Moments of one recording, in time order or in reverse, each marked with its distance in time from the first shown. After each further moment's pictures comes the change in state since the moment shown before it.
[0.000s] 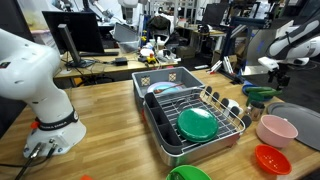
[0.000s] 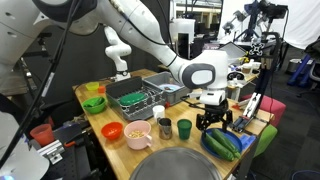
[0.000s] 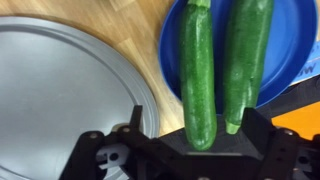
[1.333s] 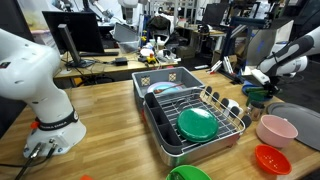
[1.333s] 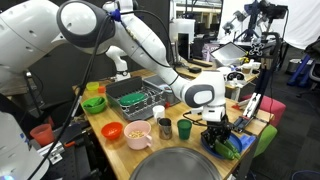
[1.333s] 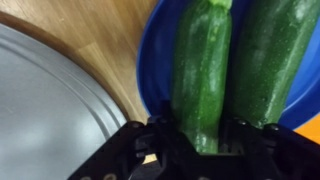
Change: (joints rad) arm 0.004 0.214 -0.010 0.141 -0.030 0.109 -0.003
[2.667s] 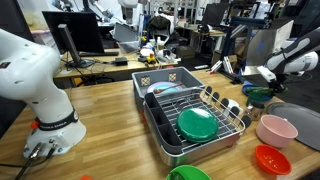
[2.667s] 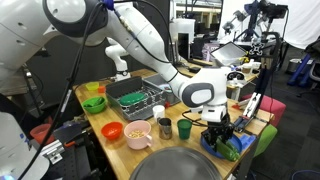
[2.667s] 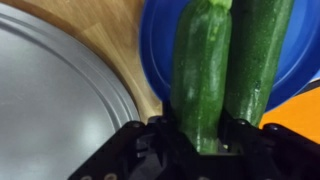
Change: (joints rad) arm -0.031 -0.087 0.017 -0.114 0.007 0.076 0.002
